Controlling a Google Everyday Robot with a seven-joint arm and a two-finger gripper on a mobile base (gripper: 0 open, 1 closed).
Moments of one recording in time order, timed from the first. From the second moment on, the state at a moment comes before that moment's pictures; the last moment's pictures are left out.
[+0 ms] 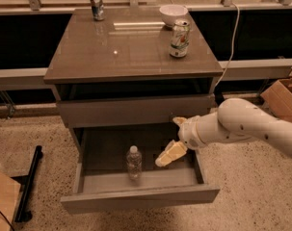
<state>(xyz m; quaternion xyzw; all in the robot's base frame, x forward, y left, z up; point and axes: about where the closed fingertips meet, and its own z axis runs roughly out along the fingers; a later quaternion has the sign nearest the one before) 0.549 -0.087 0.657 -0.50 0.77 0.22 0.33</state>
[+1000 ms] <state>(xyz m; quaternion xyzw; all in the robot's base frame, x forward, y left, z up) 0.561 -0.055 0.593 -0.46 0.78 0.26 0.34</state>
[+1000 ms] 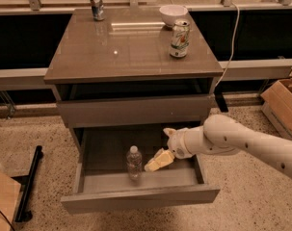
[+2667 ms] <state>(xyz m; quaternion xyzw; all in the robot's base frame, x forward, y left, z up) 0.602 0.048 0.467 -0.38 0.76 0.38 0.37</state>
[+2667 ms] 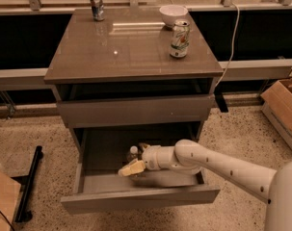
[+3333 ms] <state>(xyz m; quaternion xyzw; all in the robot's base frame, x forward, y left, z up) 0.592 0.052 0.465 -0.37 0.76 0.39 0.37</state>
